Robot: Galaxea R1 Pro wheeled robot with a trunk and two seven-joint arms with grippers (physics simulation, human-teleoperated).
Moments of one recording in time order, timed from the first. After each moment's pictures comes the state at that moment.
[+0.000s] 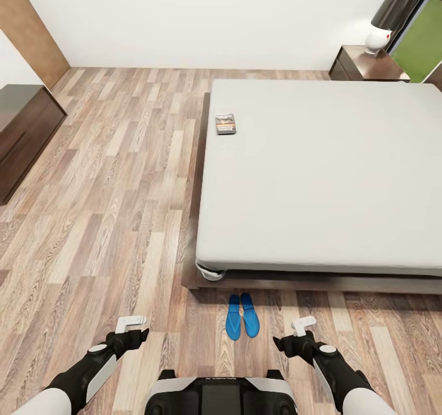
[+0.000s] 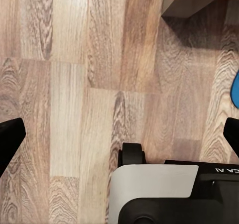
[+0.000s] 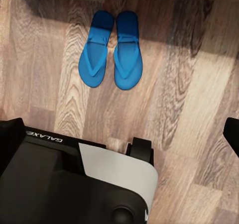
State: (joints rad) left arm -0.57 0.18 -0.34 -0.41 0.44 0.05 -0.01; right arm -0.57 0.00 -0.36 -0.40 0.49 0.03 0.32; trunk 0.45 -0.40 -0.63
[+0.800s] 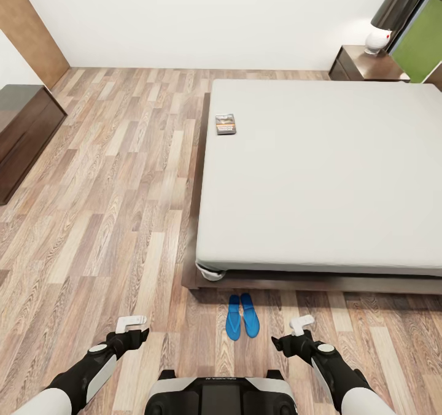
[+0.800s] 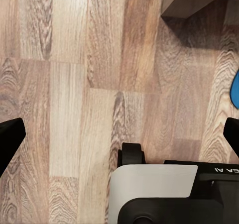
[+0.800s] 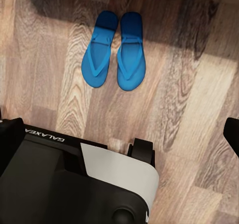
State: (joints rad) left arm -0.57 0.18 -0.34 -0.41 0.44 0.05 -0.01; right arm -0.57 0.01 -0.34 -0.41 0.49 0.03 0.33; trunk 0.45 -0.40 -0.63
